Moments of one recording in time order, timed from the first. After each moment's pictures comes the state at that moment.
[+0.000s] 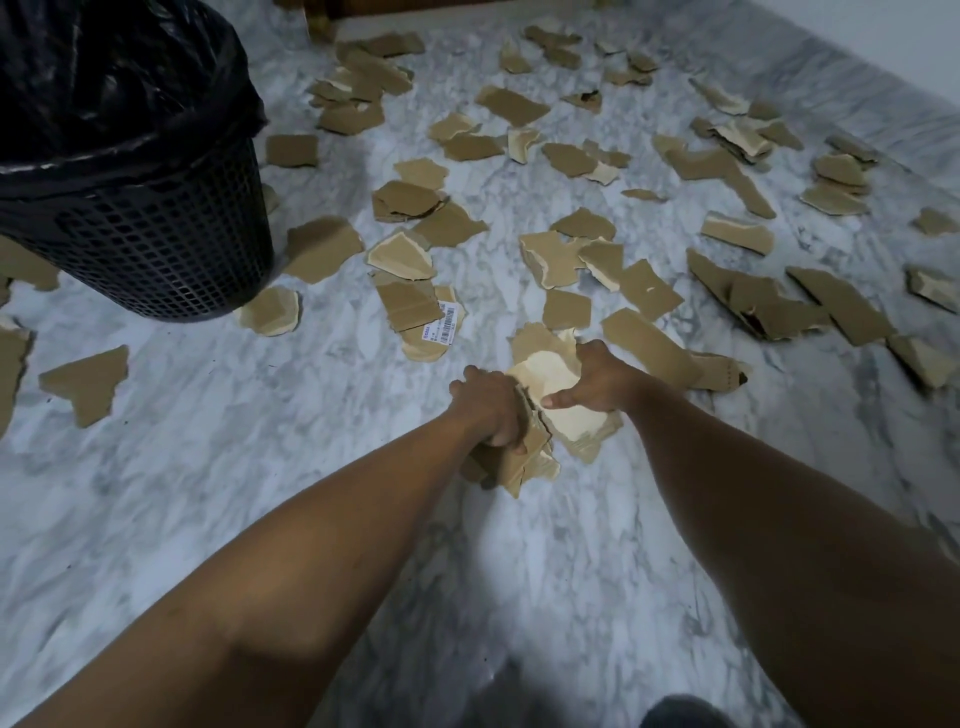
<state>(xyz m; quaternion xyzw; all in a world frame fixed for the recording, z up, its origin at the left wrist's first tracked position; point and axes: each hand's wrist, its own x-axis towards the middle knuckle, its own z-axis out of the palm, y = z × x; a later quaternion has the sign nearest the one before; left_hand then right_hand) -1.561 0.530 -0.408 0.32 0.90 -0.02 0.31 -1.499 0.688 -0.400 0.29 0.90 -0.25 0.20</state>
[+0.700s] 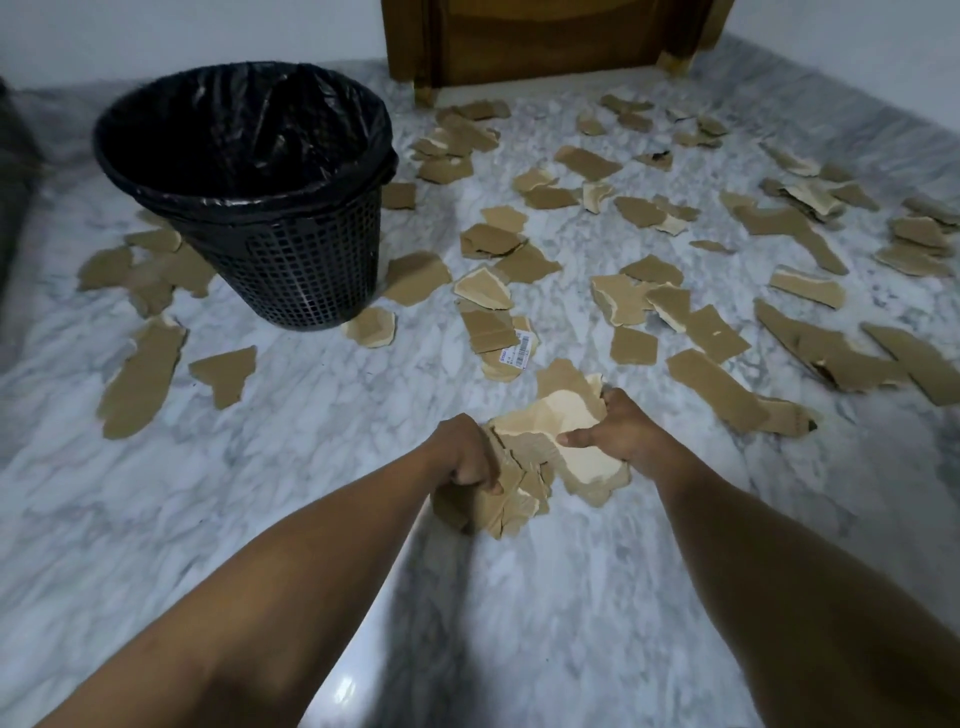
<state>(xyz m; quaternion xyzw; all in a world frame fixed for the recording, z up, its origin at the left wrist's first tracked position) -1.570 0.400 -0.388 0.23 0.89 0.09 0.38 -1.496 0.615 -0.407 0.35 0.81 -0.44 0.13</state>
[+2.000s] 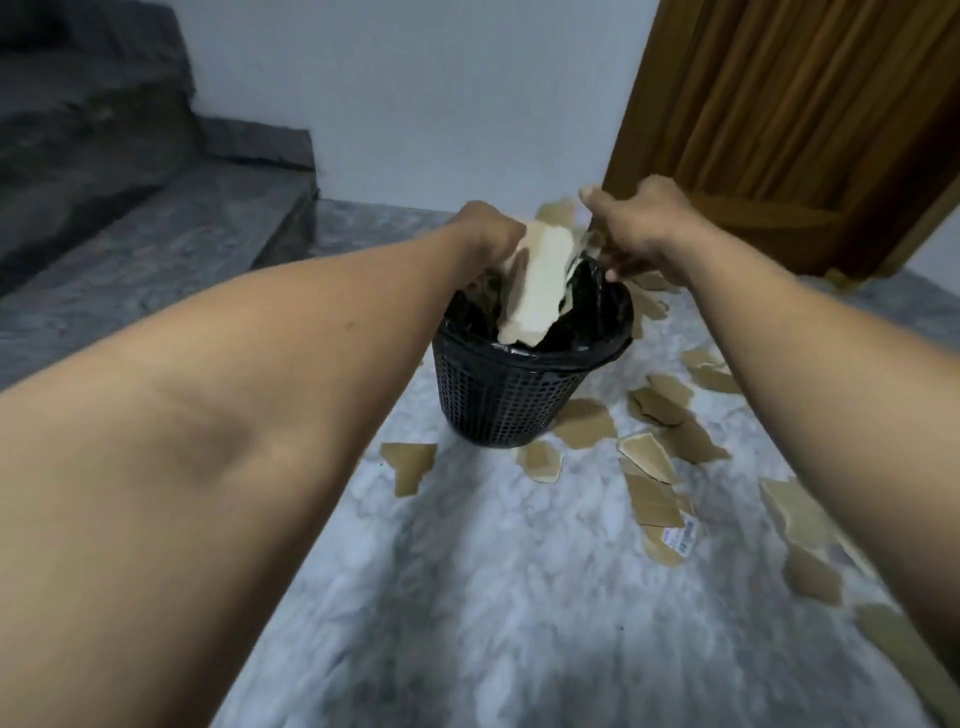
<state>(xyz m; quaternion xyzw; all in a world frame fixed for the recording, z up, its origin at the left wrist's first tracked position) -1.797 0.213 -0.113 0.00 0.88 0.47 0.03 -1.766 0.375 -0.074 0.13 0.90 -0.42 -0.09</state>
